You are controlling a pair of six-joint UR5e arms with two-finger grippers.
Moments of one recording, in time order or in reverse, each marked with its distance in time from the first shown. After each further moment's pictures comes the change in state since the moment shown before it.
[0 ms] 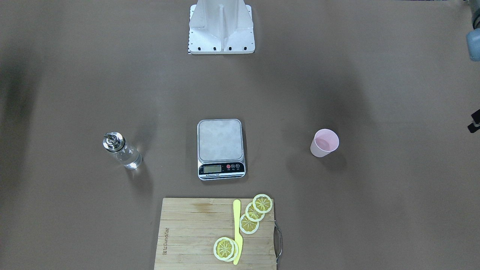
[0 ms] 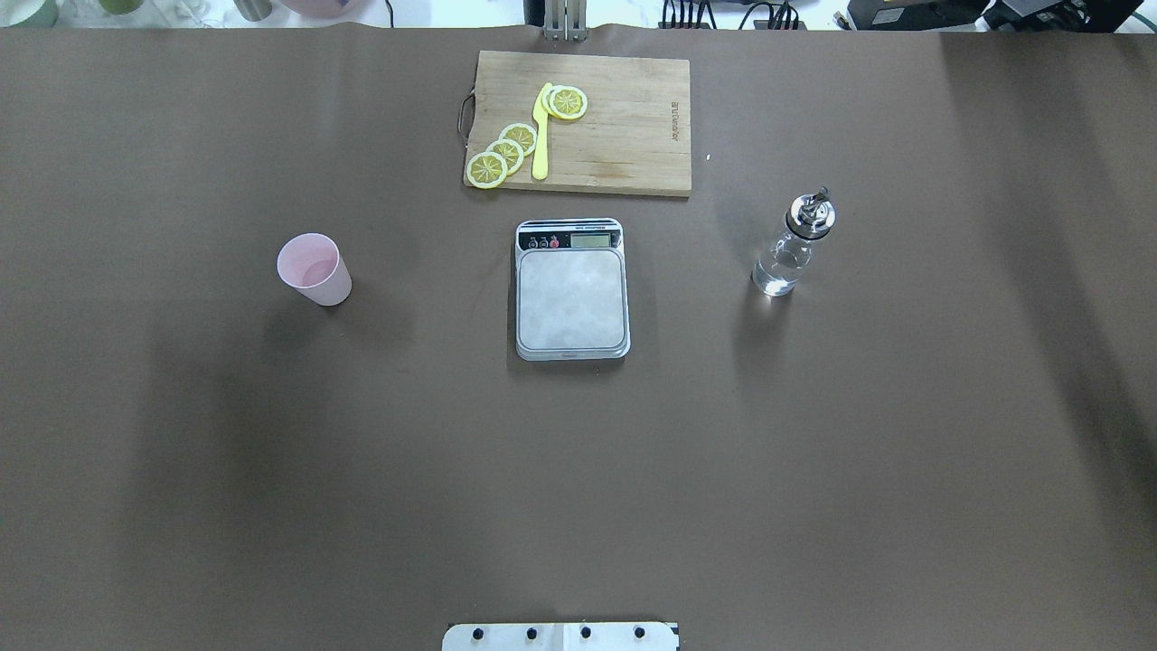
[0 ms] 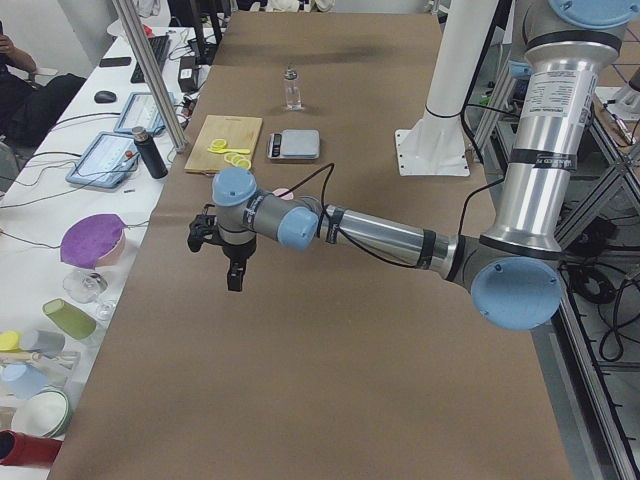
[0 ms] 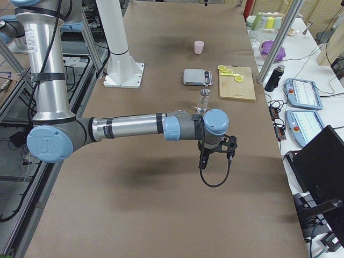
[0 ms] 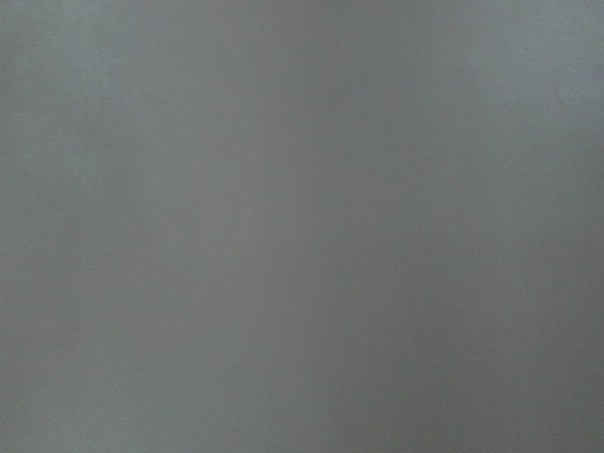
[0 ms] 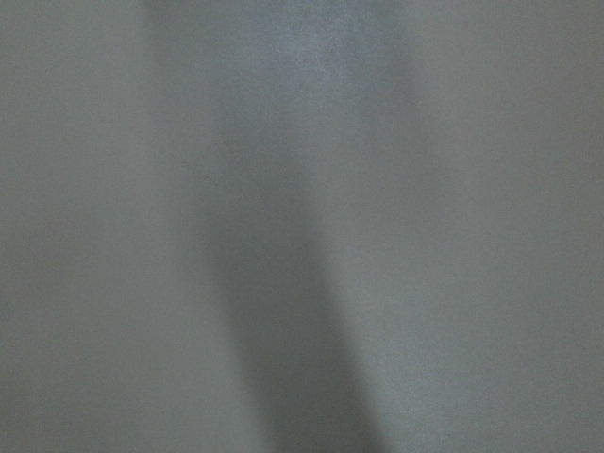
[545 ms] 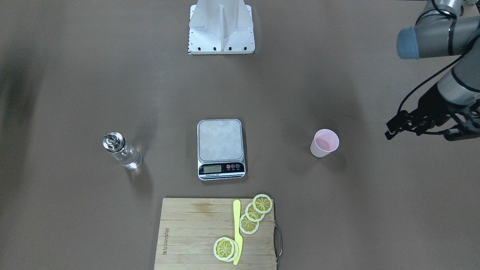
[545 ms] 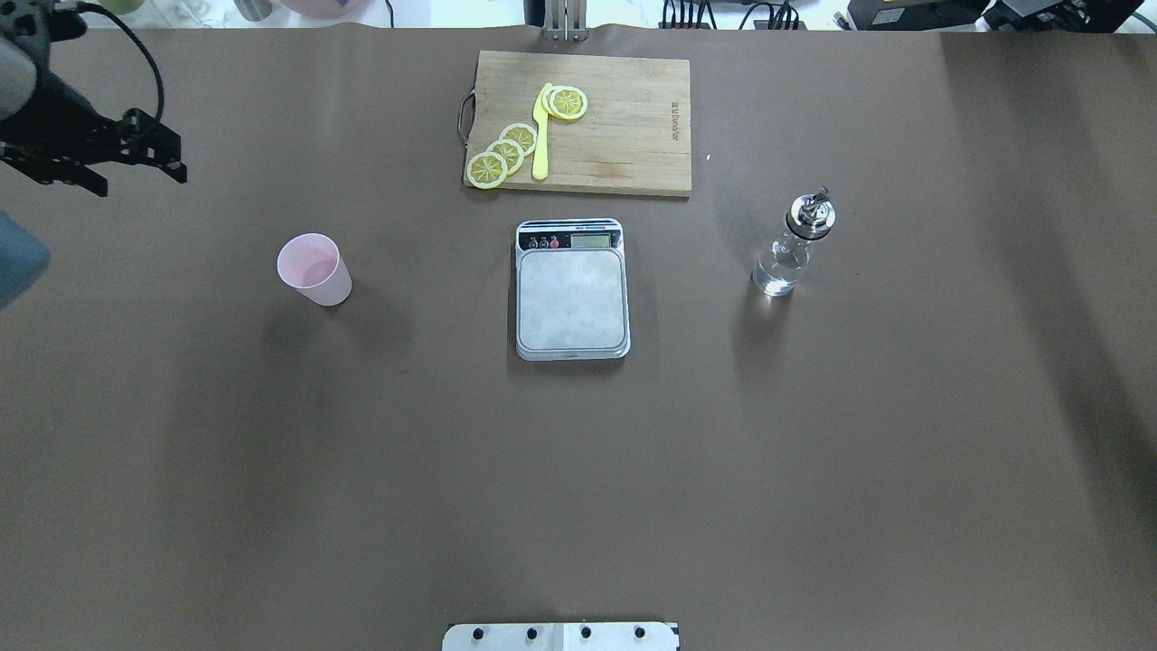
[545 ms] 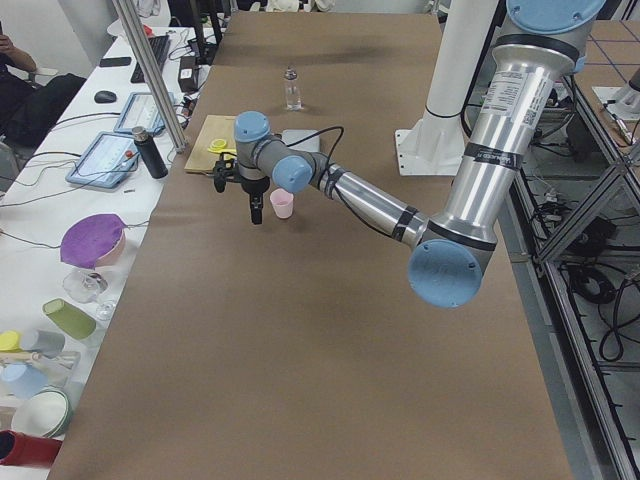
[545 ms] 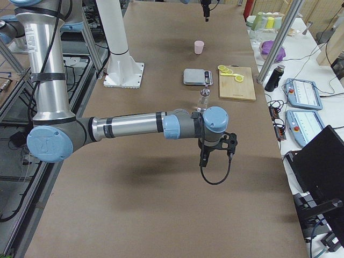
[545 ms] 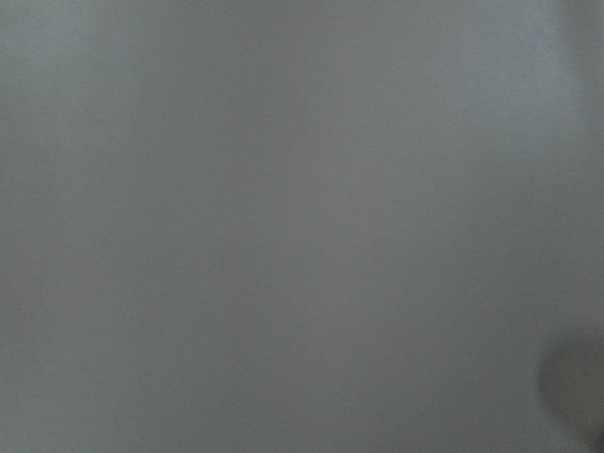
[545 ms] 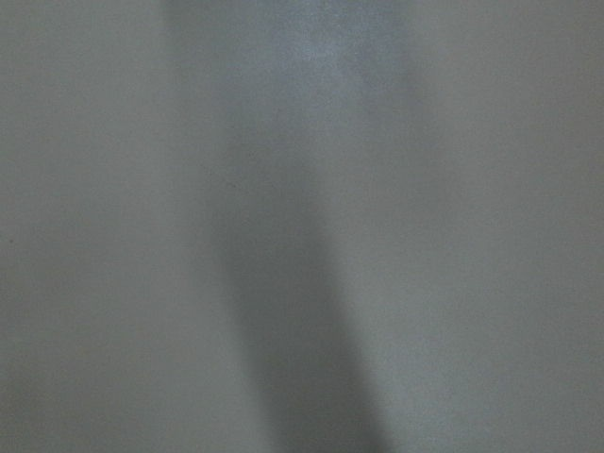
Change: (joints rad) left arm 0.269 -0.141 -0.086 0.011 0.071 -0.475; right arm -0.002 0.001 0.011 0.006 0.004 -0.001
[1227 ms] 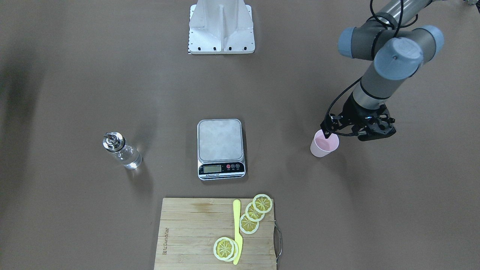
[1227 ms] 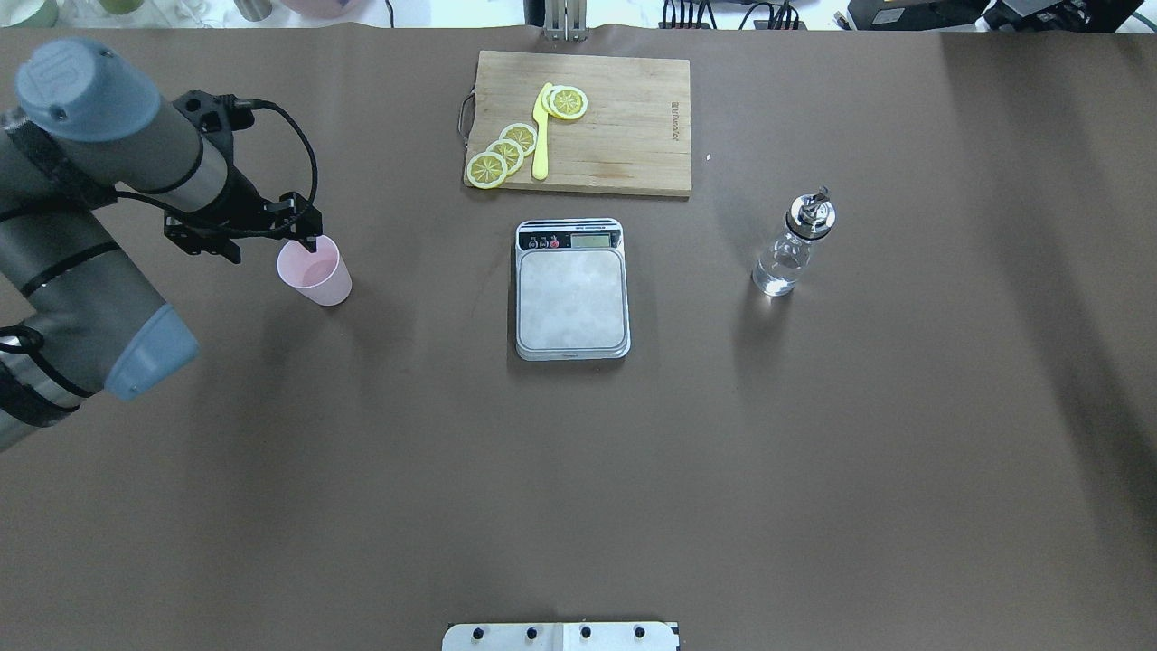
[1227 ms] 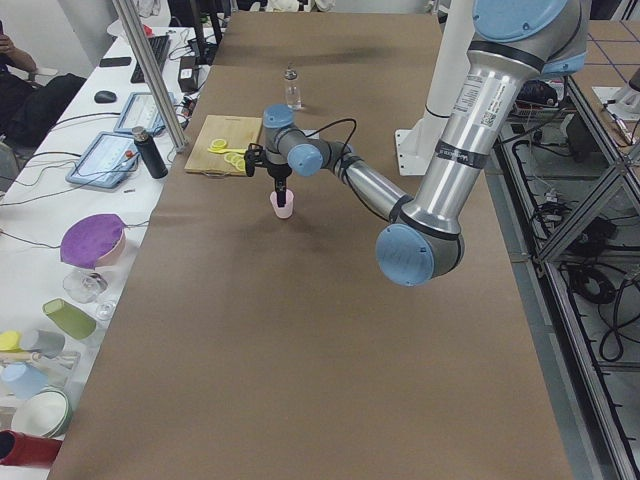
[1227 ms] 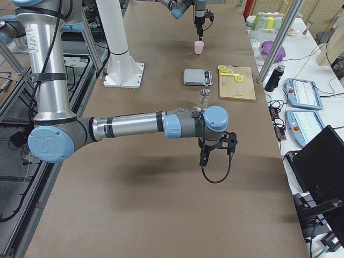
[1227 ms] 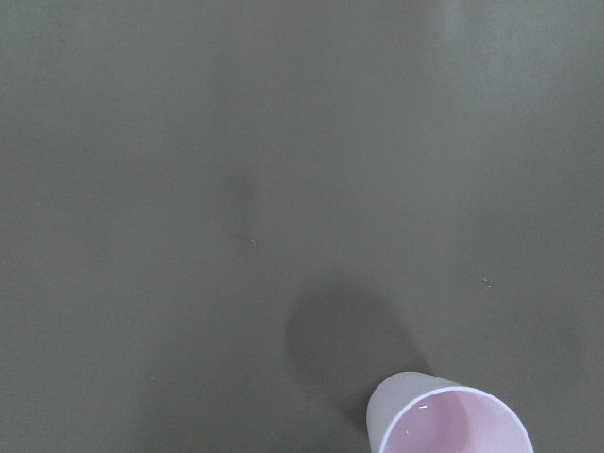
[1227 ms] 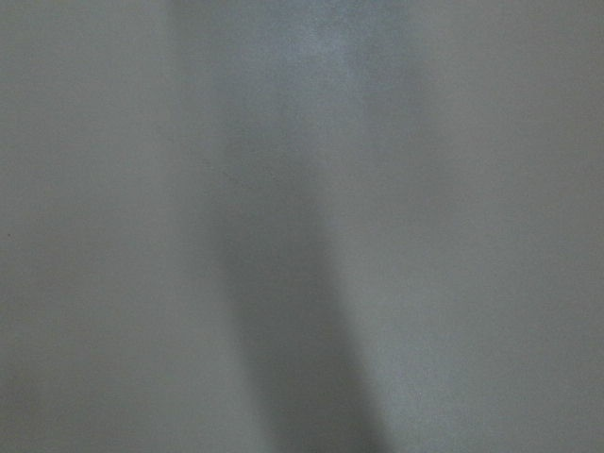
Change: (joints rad) left arm 0.237 -0.088 0.041 -0.006 0.145 -0.182; right arm -0.013 0.002 0.001 0.000 -0.004 -0.001
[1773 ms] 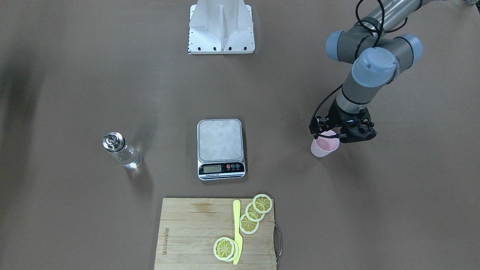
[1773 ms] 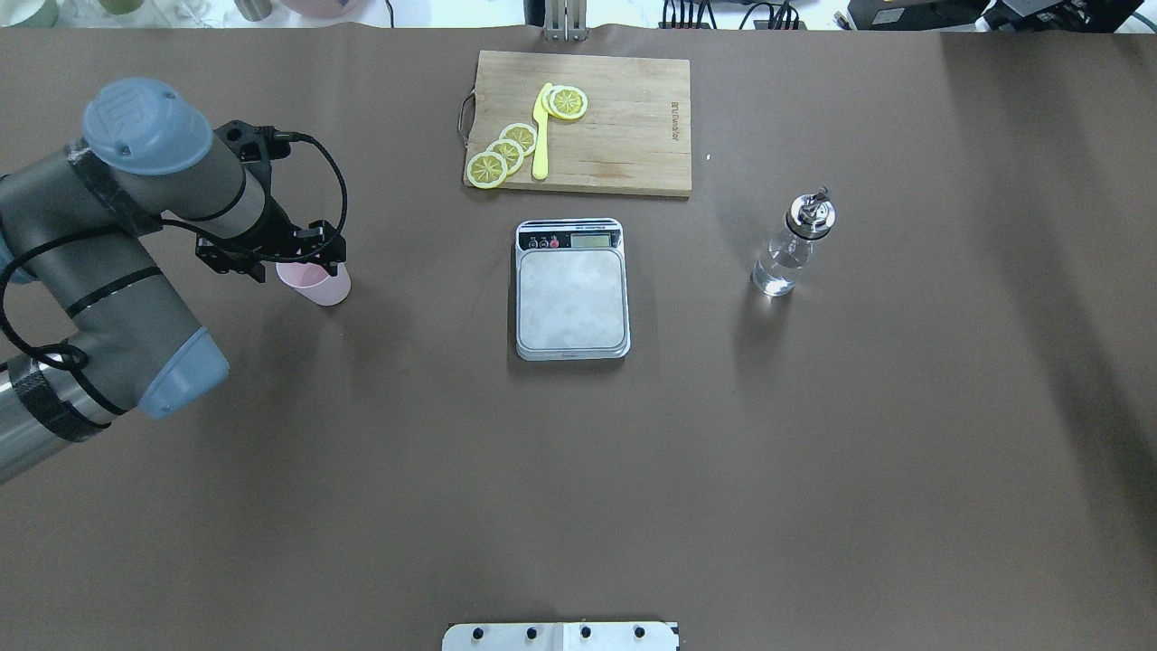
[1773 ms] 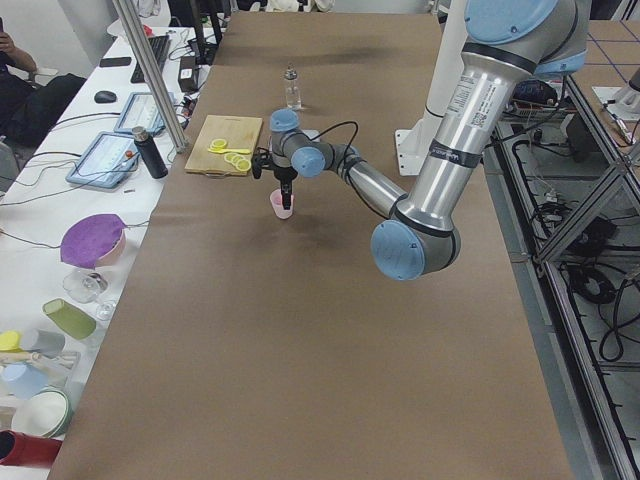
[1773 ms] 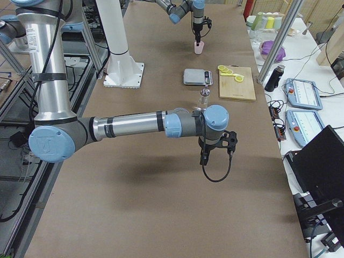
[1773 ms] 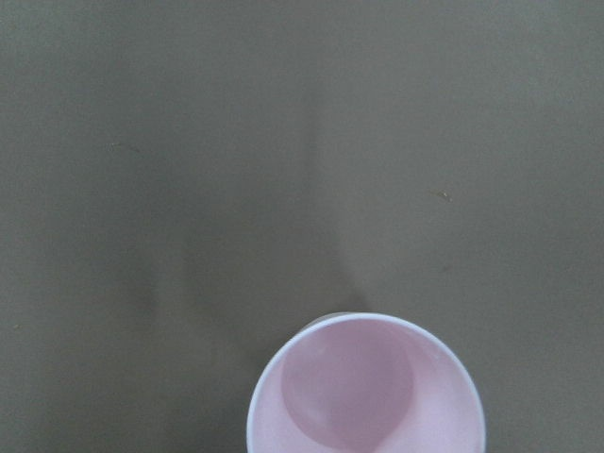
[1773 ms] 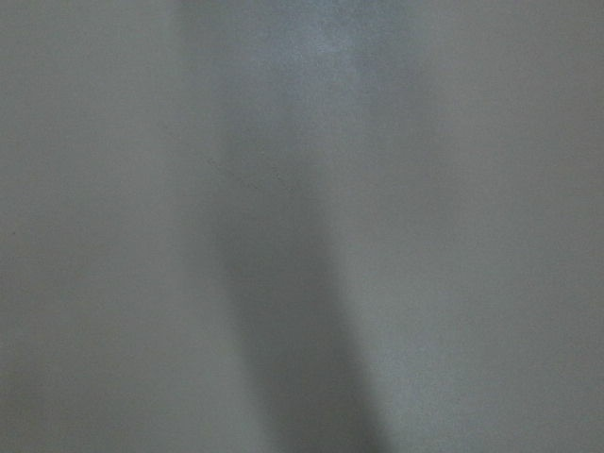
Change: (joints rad) left arm 0.034 -0.012 0.033 -0.004 0.024 0.032; right arm -0.004 0.001 0.005 0.000 -0.001 0.001
